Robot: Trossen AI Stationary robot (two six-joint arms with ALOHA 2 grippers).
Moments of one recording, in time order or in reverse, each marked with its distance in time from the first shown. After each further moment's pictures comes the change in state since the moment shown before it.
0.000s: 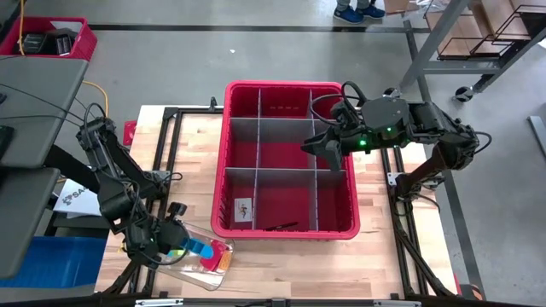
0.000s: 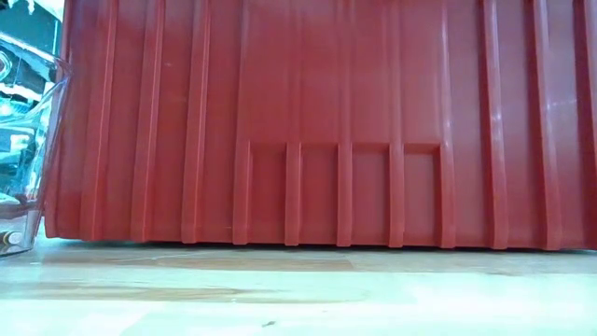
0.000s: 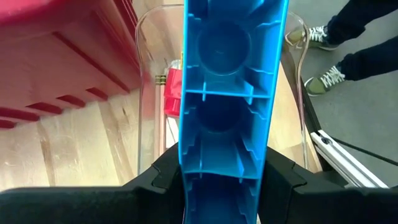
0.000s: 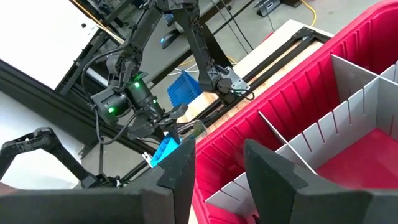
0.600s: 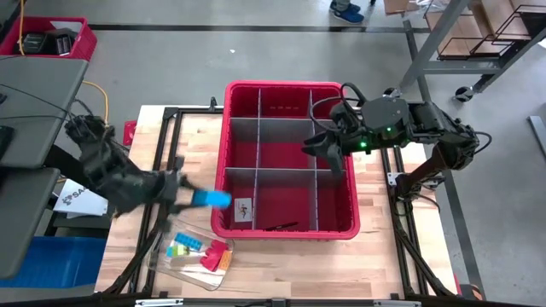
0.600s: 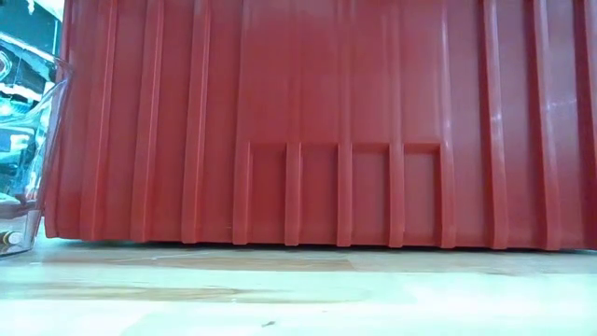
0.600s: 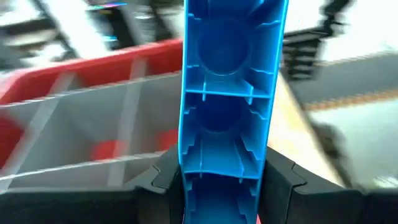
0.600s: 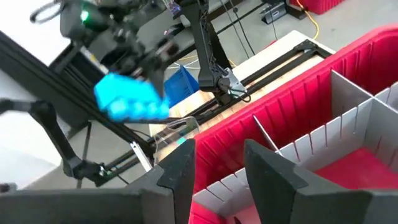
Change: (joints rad) left arm 0.248 -0.113 0.280 0.131 -0.378 0.415; right arm 0.000 0.000 0.000 -0.002 -0.010 -0.132
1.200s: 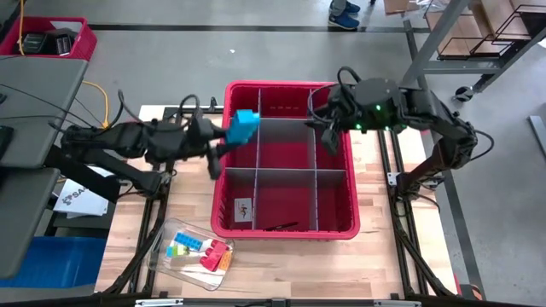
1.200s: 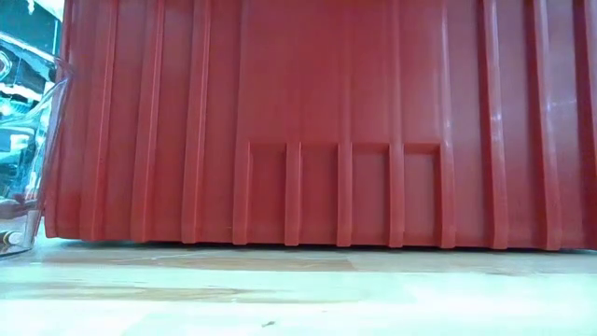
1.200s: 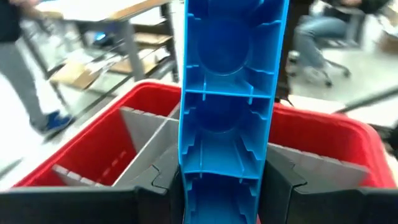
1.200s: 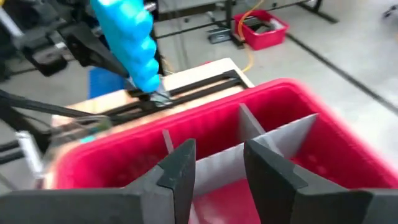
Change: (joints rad) left arm 0.584 0.100 0.098 0.251 0.101 0.088; right arm -0.164 0.000 0.000 -0.057 0.076 -0.384
